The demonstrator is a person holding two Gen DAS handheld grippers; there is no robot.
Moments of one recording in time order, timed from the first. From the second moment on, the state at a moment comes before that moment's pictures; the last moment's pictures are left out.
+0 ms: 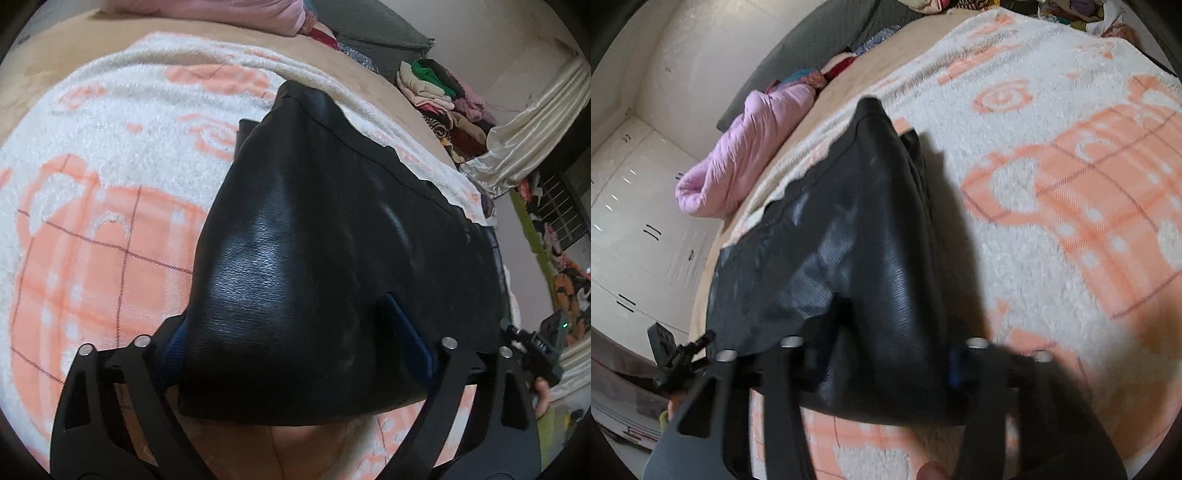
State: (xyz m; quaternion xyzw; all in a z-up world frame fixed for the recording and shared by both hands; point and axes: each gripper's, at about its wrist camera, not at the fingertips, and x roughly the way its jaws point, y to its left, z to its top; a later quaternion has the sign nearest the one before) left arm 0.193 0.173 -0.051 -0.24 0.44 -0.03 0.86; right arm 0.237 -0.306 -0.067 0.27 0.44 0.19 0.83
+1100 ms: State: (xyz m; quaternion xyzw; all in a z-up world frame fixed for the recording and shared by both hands) left arm 0.182 0.150 -0.015 -0.15 0.41 0.00 0.90; right arm 0.214 -0.248 0.013 0.09 0.32 0.16 0.93
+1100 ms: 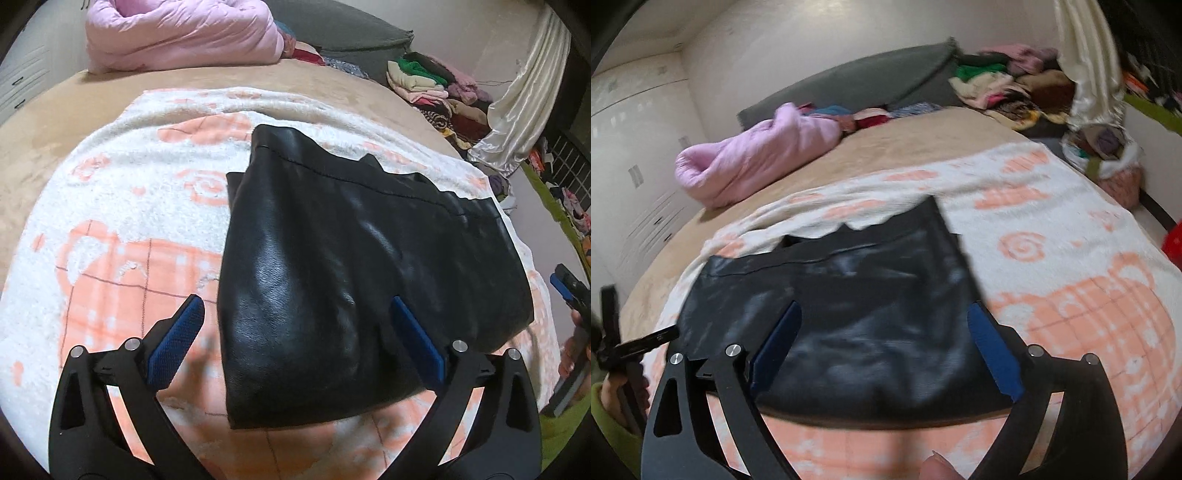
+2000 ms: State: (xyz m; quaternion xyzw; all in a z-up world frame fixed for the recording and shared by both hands) left arm 0.243 0.190 -0.030 -0.18 0.45 0.02 0.87; right arm 0.225 -0.089 -0.035 -0.03 0.43 0.25 0.87
